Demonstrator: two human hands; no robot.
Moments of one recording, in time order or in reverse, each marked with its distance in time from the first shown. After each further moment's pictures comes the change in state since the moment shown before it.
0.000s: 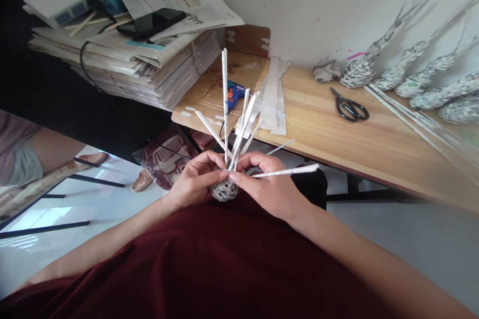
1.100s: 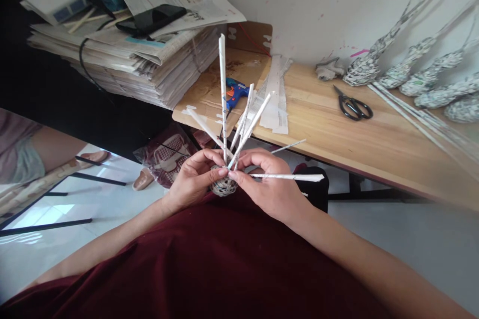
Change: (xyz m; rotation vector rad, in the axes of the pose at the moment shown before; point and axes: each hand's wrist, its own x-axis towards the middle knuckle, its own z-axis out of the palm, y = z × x) left_hand 0.000 -0.003 -0.007 0.083 -0.002 0.151; right_hand 0.001 0.001 0.004 -0.188 0.118 -0.100
